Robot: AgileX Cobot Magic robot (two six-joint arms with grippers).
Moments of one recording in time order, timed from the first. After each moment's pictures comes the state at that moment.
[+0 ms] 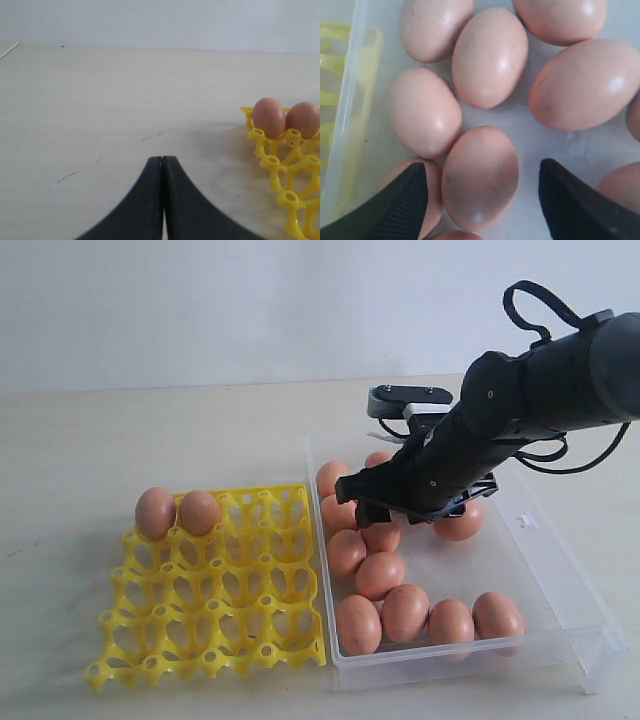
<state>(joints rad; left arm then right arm) 0.05 0.01 0.00 -0.05 0.37 -0.03 0.46 1.91 -1.10 0.30 0.41 0.01</state>
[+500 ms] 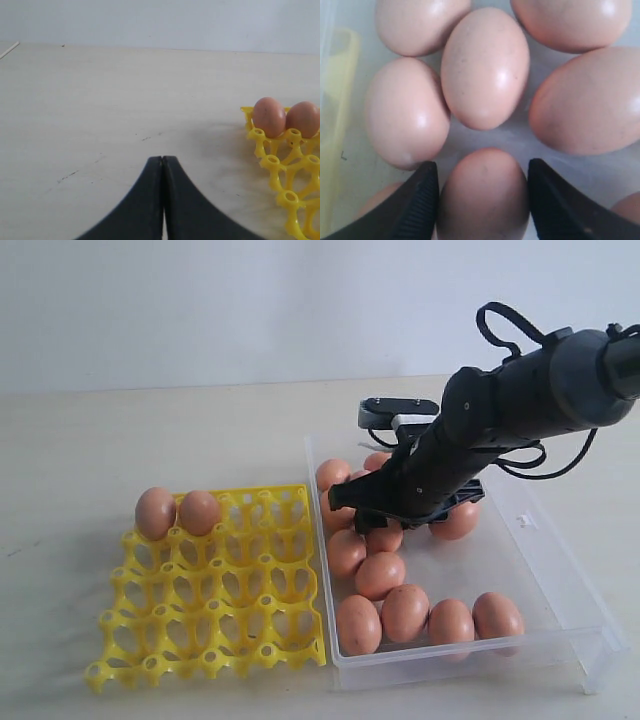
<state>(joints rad) 0.05 0.01 0.00 -0.05 0.37 -0.03 0.46 2.01 -1.16 0.29 0.40 0.01</state>
